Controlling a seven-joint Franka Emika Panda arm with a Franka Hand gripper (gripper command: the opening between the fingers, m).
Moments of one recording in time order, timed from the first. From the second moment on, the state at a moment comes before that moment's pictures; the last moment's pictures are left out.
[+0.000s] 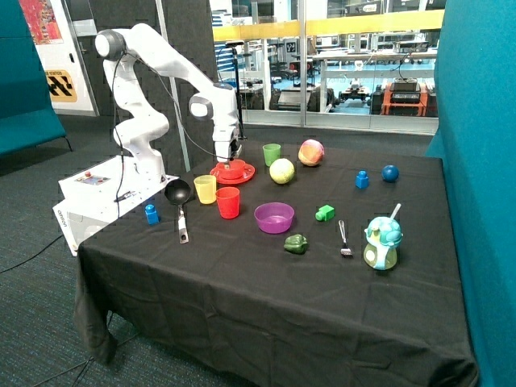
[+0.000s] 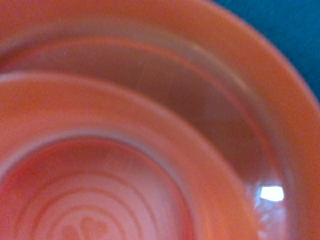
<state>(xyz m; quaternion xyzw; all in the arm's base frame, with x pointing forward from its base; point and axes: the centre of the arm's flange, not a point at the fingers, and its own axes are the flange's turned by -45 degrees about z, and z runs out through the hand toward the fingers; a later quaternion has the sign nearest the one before) 0.419 0.010 0.347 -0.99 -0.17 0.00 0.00</state>
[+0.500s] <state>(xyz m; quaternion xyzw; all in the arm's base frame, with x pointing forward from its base) 0.452 -0.003 0.382 -0.99 -0.16 0.00 0.00</state>
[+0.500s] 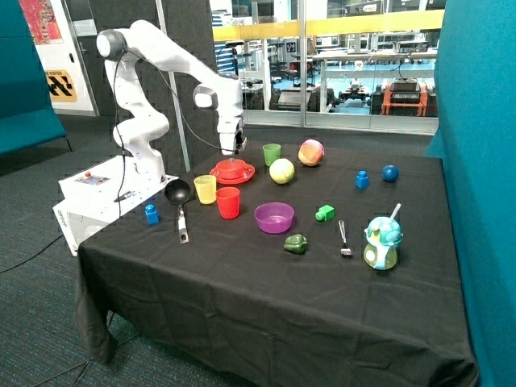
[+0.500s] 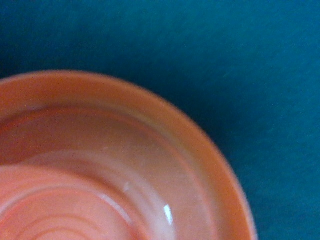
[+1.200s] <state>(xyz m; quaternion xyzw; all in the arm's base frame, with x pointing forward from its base) 0.506 -0.061 0.405 -0.99 -0.12 0.00 0.00</state>
